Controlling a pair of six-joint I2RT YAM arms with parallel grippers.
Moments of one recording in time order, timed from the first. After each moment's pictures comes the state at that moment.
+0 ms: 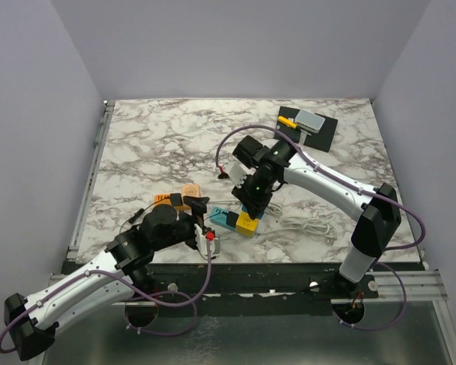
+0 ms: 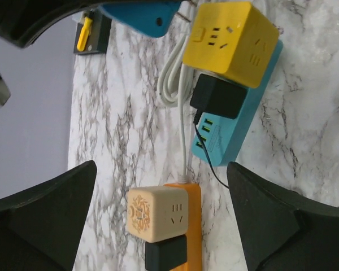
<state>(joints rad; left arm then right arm) -0.89 0.58 0.45 -0.28 0.19 1.00 0.85 1.72 1.57 -1.17 -0.30 -0.23</state>
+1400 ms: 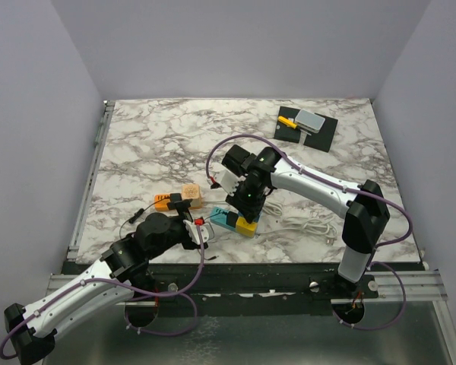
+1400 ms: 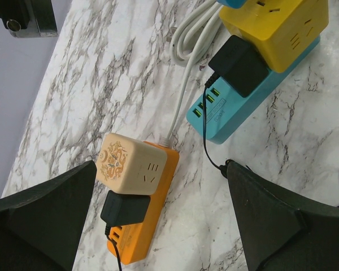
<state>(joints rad) -0.89 0.43 0.35 -0.29 -0.06 0.65 0.91 1.80 1.56 -1.15 -0.23 -0.26</state>
